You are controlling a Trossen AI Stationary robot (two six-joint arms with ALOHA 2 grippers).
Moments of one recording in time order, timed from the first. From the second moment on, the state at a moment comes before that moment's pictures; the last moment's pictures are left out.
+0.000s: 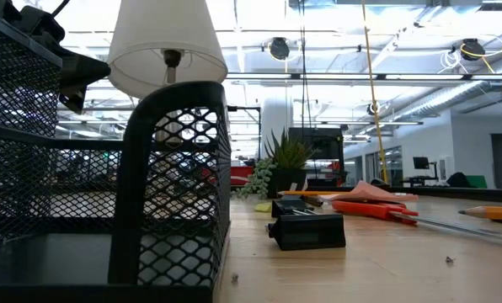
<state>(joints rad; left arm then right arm) -0.12 0.04 0.01 0.06 -0.15 -0.16 0.49 1.06 0.75 -0.27 -0.53 1.34</state>
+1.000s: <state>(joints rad) -0.12 0.04 0.01 0.06 -0.15 -0.16 0.81 1.26 0.88 -0.74 -0.05 1.15</state>
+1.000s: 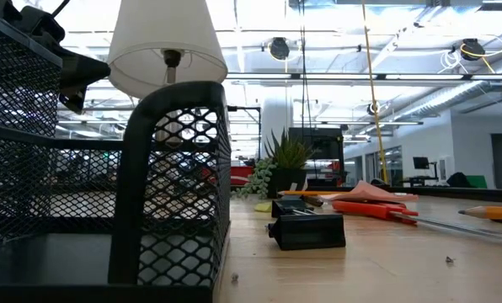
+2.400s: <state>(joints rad) -0.12 0.04 0.01 0.06 -0.15 -0.16 0.66 1.64 0.96 -0.44 0.25 0.66</state>
